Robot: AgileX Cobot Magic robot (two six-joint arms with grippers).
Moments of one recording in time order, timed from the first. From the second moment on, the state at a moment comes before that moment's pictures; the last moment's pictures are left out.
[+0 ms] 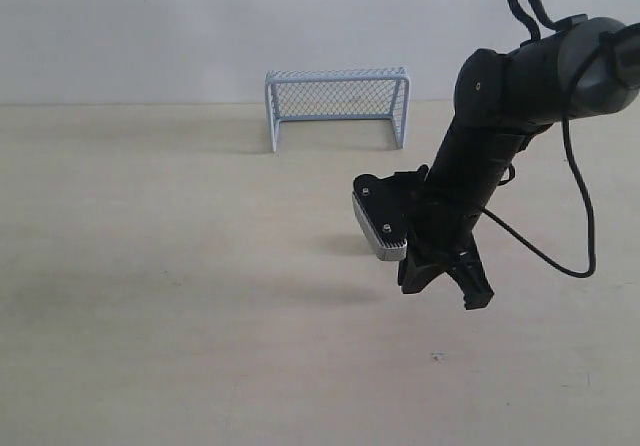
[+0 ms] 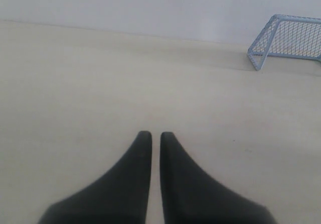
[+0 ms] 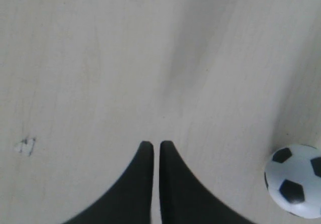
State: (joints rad) left arm 0.00 0.00 0.00 0.07 0.35 -0.15; right arm 0.42 2.02 -1.29 0.34 0.87 -1.71
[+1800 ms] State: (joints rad) left arm 0.00 0.00 0.00 0.07 0.35 -0.15; right arm 0.42 1.72 -1.06 0.08 0.87 -1.20
